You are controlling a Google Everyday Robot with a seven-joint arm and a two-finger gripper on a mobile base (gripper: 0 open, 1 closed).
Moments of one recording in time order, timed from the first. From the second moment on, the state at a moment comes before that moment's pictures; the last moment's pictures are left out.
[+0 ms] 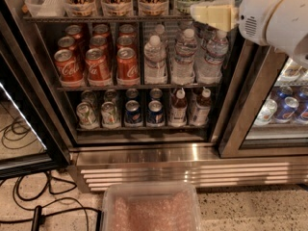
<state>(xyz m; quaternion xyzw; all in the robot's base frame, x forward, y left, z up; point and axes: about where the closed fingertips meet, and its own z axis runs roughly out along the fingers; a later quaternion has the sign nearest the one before) 0.598 -0.153 1.081 -0.25 0.68 0.04 0.69</state>
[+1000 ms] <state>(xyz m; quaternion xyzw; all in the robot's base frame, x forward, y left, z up) 0.582 -0.183 1.063 -0.18 0.73 0.02 0.65</state>
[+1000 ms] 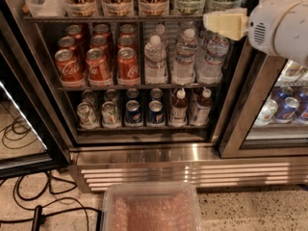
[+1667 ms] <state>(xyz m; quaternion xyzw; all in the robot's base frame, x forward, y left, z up) 0.580 -0.202 1.047 -0.14 0.76 0.02 0.64</state>
